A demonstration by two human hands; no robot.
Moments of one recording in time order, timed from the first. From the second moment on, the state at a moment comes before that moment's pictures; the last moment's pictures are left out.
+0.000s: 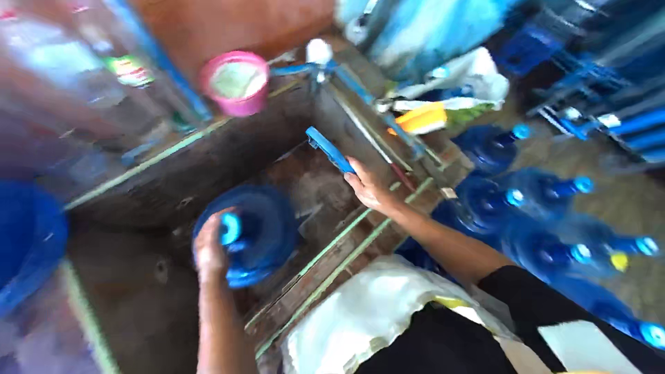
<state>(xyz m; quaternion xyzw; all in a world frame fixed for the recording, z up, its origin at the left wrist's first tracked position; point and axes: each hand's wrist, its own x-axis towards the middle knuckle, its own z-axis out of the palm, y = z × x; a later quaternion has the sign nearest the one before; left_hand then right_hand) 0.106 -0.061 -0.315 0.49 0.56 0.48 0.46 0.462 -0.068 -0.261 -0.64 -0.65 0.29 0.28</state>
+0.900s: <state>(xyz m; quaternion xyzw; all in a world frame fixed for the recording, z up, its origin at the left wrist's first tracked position) 0.232 0.168 -0.204 0.45 0.70 0.37 0.40 0.650 -0.001 -0.257 -0.76 -0.64 0.05 0.12</state>
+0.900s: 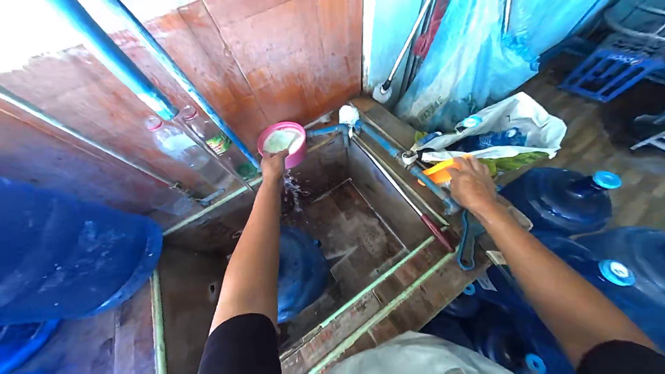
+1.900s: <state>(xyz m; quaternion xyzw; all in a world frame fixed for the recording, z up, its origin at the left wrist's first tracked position) 0.283 0.160 -0.231 0.27 0.48 0.49 0.67 0.579 0.014 -0.177 -0.69 -0.65 0.23 0.20</state>
